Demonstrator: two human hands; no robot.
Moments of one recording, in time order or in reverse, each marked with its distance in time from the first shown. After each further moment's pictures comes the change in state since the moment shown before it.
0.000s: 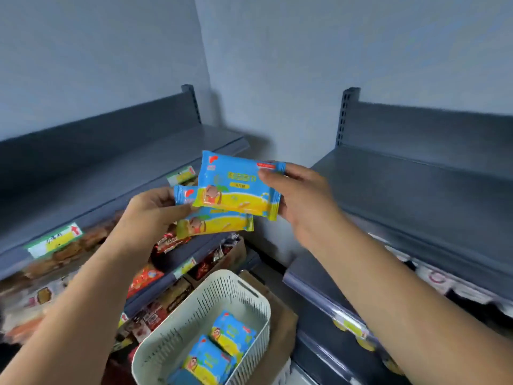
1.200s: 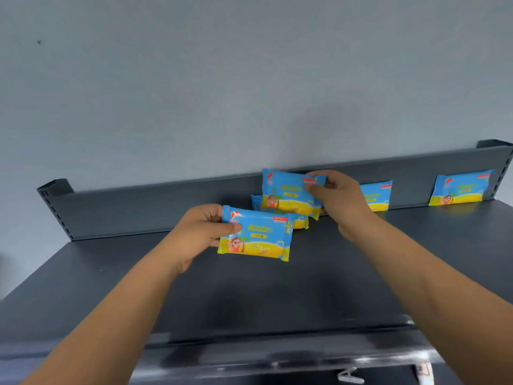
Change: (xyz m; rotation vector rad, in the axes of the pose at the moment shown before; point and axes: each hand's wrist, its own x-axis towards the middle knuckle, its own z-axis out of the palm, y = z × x) left_hand -0.052 0.164 0.582 0.029 -0.958 0.164; right_hand -0.168 -0.221 -0.546 -0.394 0.887 -0.395
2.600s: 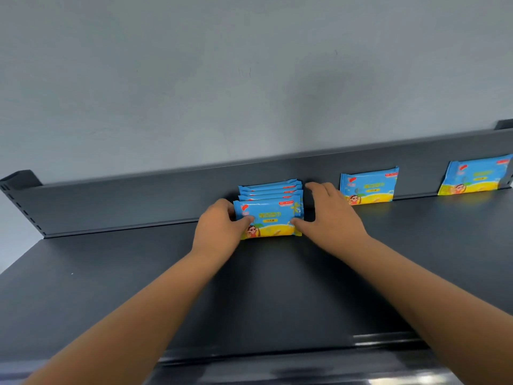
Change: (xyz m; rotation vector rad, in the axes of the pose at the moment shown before) left_hand 0.074 -0.040 0.067 0.580 0.345 0.047; right_hand 0.019 0.070 -0.015 -1.063 -0.134 -0.273
